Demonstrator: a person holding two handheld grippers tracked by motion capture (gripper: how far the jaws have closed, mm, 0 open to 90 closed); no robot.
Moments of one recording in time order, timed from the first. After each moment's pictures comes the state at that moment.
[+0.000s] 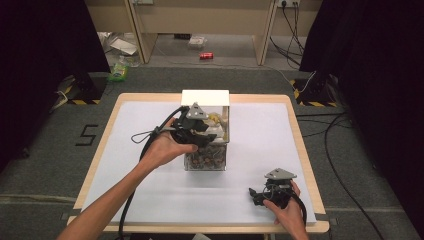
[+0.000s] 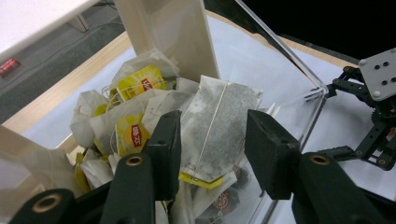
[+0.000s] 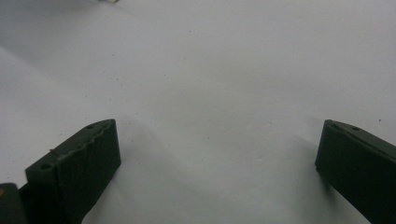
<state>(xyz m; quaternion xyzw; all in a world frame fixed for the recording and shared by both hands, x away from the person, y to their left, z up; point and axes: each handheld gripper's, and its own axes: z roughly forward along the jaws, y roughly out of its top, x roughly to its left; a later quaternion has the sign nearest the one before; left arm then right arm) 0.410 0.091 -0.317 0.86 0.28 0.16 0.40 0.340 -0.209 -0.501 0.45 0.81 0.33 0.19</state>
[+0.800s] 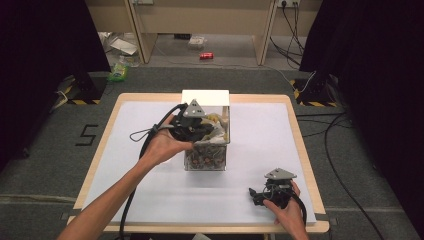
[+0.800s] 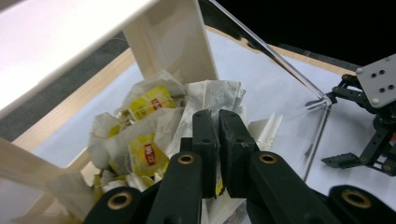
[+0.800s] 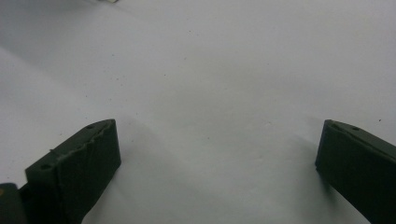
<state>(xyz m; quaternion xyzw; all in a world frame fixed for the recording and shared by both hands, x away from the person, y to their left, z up) 0.414 0.098 -0.309 0.85 0.26 0.18 0.42 0.340 -0.209 -0.501 0.45 0.81 0.33 0.19</state>
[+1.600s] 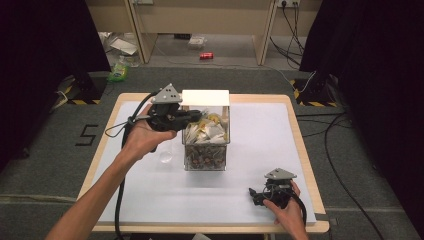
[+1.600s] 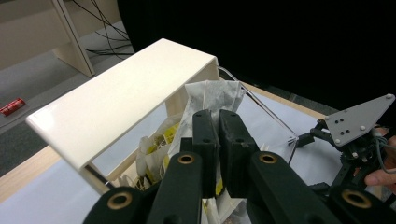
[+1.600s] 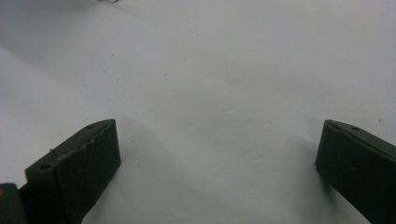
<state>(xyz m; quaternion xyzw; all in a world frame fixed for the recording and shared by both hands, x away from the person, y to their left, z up) 0.403 0.141 -0.269 0.81 0.27 0.17 0.50 0.340 -0.209 -0.501 0.45 0.81 0.33 0.19</state>
